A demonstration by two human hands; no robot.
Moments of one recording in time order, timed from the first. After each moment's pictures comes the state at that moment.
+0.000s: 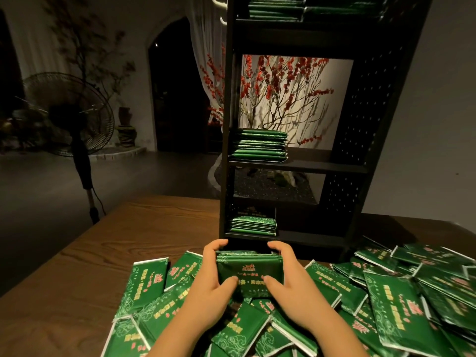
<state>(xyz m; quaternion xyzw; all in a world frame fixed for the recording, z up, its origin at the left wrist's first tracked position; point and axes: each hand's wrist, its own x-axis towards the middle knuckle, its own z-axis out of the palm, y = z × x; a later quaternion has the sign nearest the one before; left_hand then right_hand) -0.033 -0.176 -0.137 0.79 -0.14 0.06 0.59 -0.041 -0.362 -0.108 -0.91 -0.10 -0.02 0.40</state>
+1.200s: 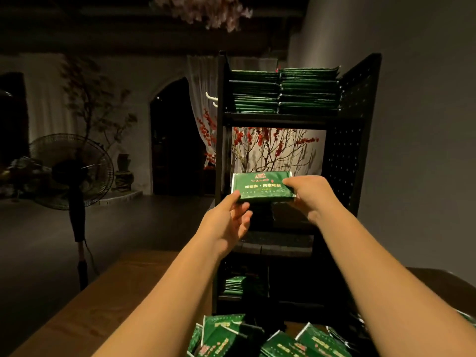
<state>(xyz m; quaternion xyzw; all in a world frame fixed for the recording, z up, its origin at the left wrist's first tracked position) 0.050 -0.218 0.069 0.47 0.01 -0.03 0.88 0.071 -0.387 0.116 -0.70 0.02 -0.19 0.69</state>
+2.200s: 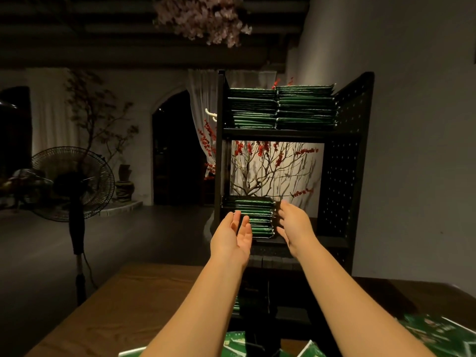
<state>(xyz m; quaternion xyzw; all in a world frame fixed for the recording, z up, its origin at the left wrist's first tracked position) 0.062 -0.246 0.063 0.24 0.07 0.00 0.97 0.100 -0.368 0.070 -0.65 0.01 -0.16 0.74</state>
